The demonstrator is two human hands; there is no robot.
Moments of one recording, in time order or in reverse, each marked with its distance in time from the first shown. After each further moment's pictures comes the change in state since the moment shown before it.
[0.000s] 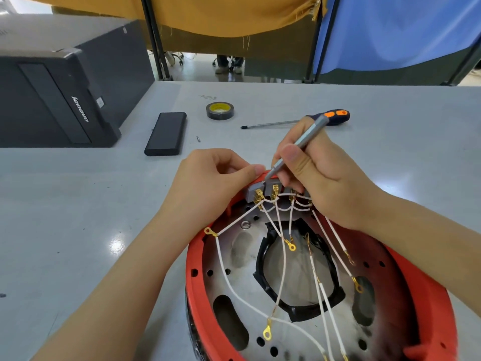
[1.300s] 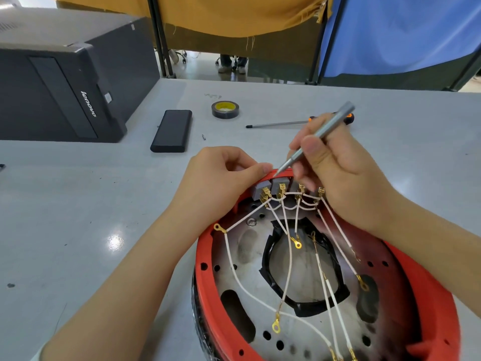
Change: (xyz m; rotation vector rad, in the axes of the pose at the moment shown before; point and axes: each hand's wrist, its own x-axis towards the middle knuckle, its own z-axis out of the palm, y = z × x) left_hand 0.002 -0.002 0.001 0.000 0.000 -0.009; right_hand -0.002 -0.011 0.001 0.145 0.094 0.022
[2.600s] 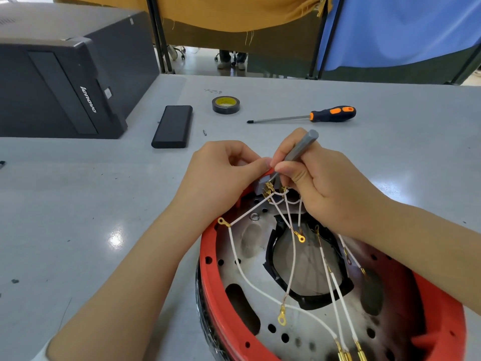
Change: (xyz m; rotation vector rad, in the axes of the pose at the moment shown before) left_hand 0.000 -0.002 0.001 -0.003 -0.028 0.025; right_hand -0.003 0.011 0.010 -0.476 -0.098 -0.193
